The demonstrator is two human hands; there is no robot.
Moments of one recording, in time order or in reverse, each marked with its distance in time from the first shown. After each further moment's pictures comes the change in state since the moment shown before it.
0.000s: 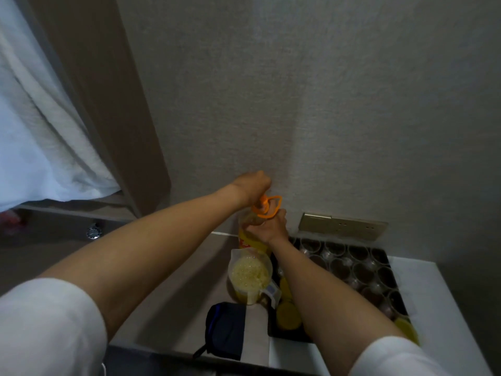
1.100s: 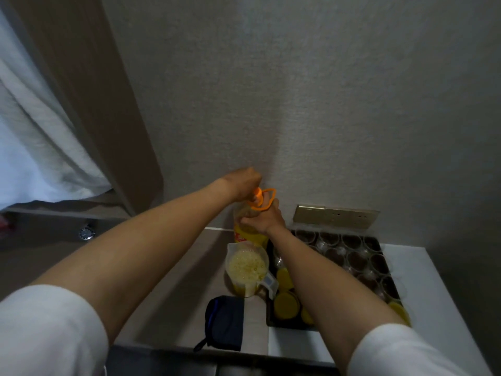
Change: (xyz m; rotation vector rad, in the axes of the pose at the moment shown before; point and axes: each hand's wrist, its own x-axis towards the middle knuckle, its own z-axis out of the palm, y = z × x) left_hand 0.002 -0.008 0.008 -0.031 -0.032 0.050; right_hand -0.013 -0.016 -0.020 -0.021 -0.064 -0.003
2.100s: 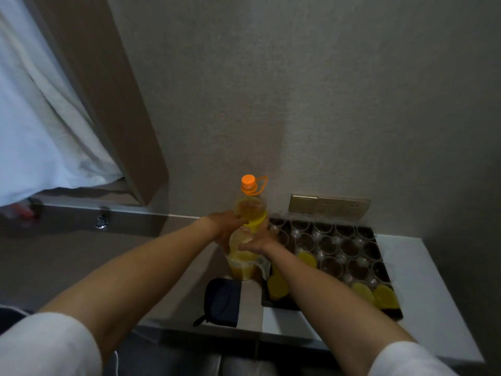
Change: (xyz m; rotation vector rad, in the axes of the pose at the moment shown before) left_hand -0.072 0.009 0.106 0.188 -0.363 0.074; right_hand -0.049 0.062 0.035 -0.108 -0.253 0.154
